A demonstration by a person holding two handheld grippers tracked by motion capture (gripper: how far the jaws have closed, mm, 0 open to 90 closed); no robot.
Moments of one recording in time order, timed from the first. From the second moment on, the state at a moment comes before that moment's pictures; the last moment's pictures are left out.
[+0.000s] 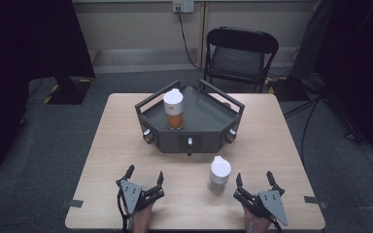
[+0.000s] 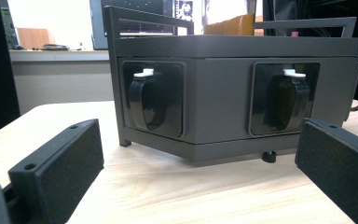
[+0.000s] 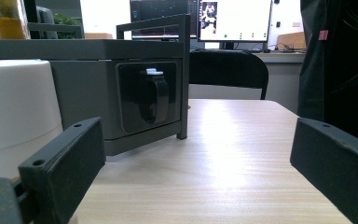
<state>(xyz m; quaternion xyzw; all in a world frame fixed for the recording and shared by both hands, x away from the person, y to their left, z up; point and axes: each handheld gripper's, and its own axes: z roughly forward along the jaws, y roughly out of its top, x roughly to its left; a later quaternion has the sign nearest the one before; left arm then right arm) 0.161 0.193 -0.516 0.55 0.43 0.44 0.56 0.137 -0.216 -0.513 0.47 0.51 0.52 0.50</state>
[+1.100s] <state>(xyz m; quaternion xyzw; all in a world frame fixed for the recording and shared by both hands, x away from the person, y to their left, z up) 0.161 0.191 -0.516 0.55 0.44 0.44 0.56 0.119 -0.200 -0.478 0.45 0.51 0.55 0.48</state>
